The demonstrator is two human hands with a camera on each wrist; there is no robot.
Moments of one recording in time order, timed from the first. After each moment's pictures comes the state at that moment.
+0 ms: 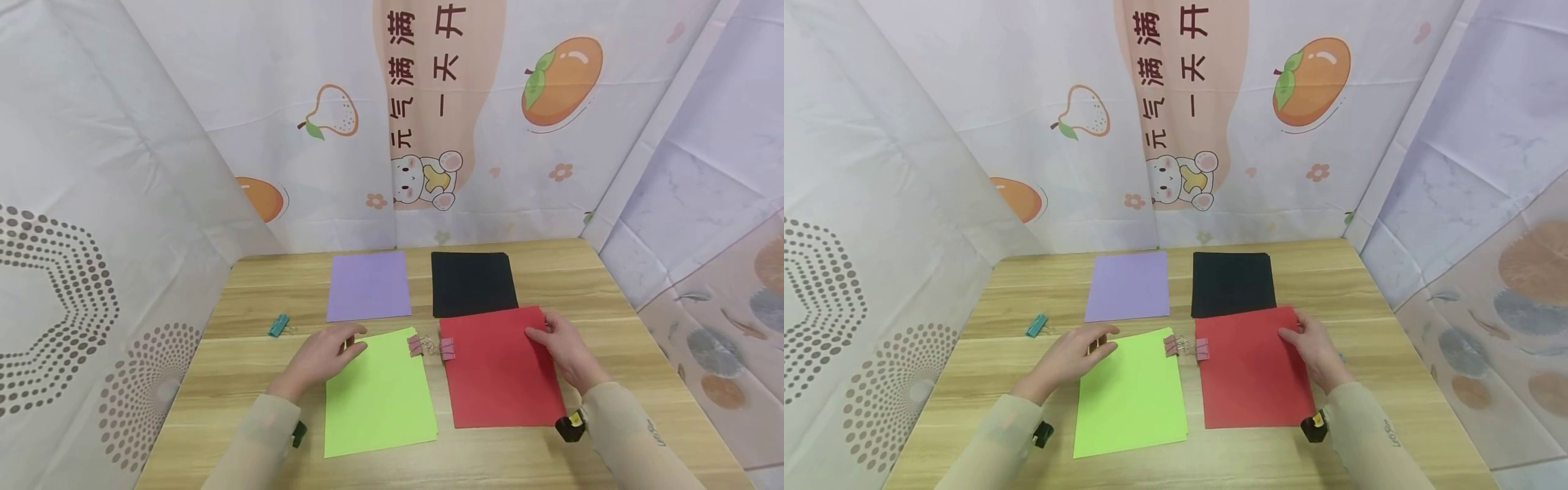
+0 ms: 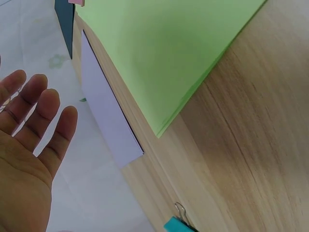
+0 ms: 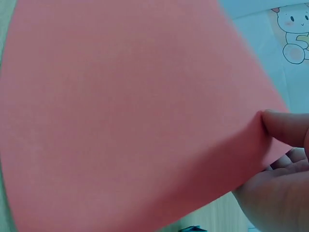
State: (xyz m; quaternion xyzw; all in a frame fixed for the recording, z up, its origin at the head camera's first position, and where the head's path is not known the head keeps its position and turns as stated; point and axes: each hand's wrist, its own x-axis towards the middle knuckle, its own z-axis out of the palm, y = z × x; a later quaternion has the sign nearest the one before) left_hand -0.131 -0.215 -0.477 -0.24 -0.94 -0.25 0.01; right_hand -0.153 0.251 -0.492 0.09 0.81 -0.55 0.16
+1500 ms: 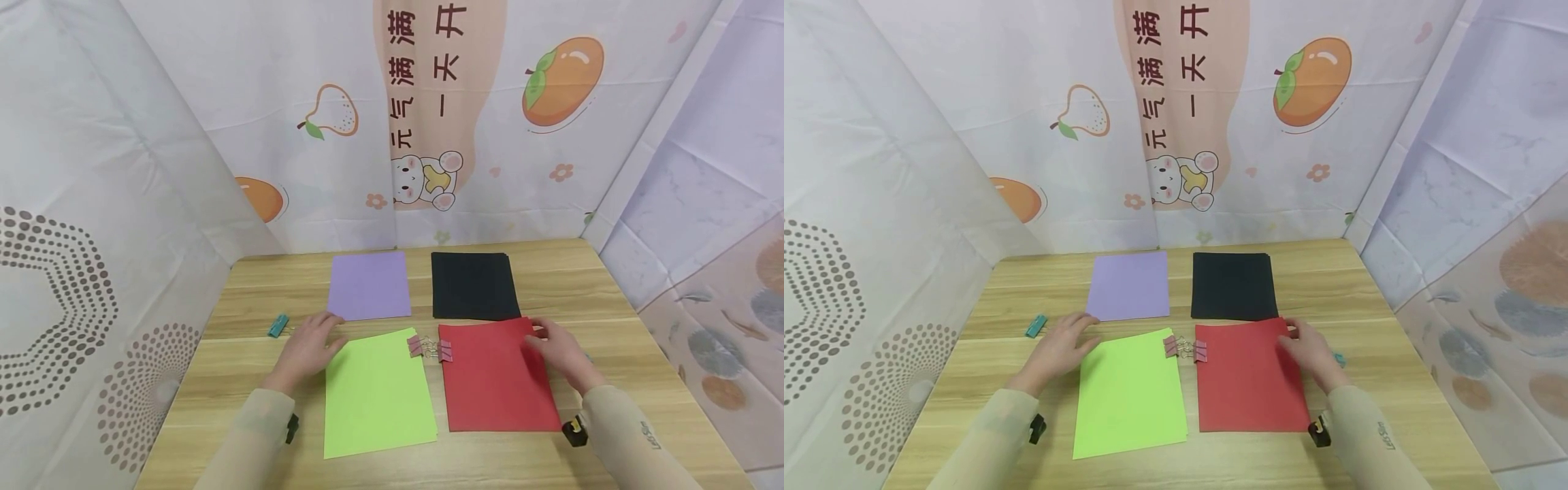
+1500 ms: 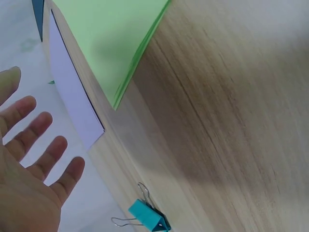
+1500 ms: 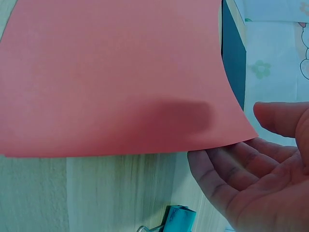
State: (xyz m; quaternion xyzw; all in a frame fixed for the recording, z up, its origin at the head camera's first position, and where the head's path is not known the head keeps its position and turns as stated) left_hand -0.146 -0.241 -0.495 -0.14 -0.97 -0.18 -0.01; right_hand -0.149 0.250 -0.495 0.02 0.90 -0.40 0.16
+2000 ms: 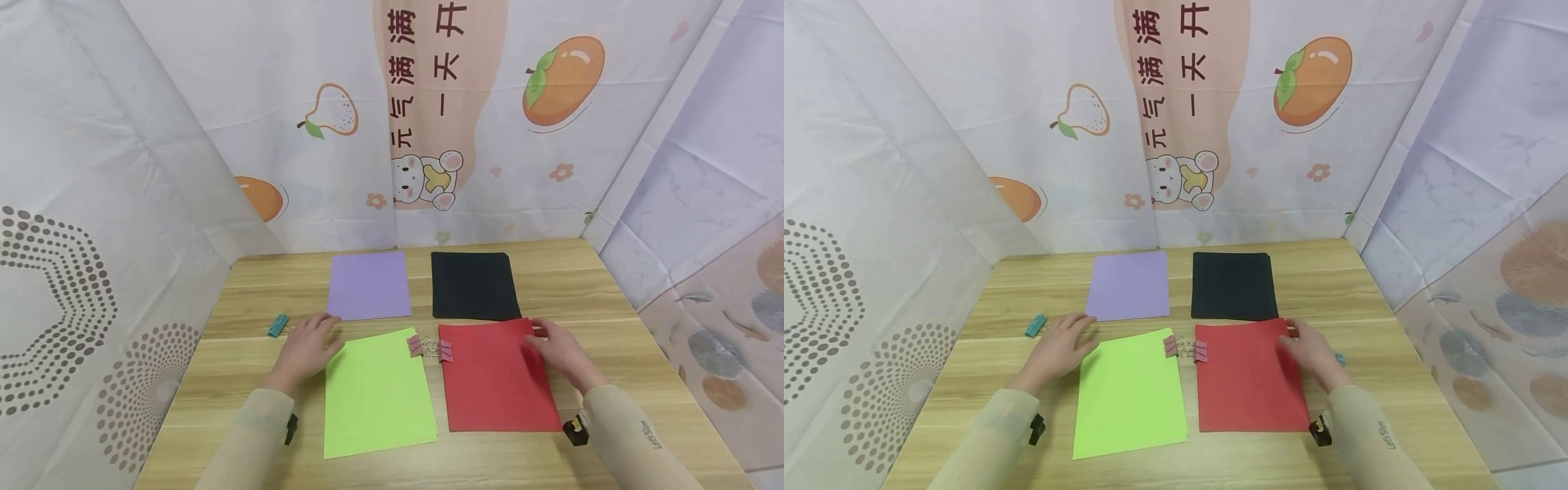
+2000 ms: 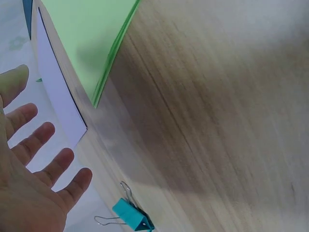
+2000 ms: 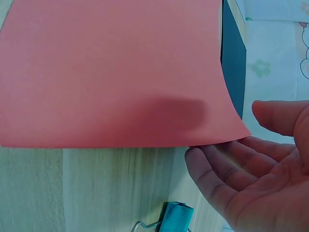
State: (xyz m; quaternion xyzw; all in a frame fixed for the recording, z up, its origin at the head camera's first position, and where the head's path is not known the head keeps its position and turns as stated) left_hand -0.147 -0.248 -0.506 -0.11 -0.98 -0.17 -0.03; right_hand -0.151 0.250 -0.495 0.02 0.91 -0.39 0.17
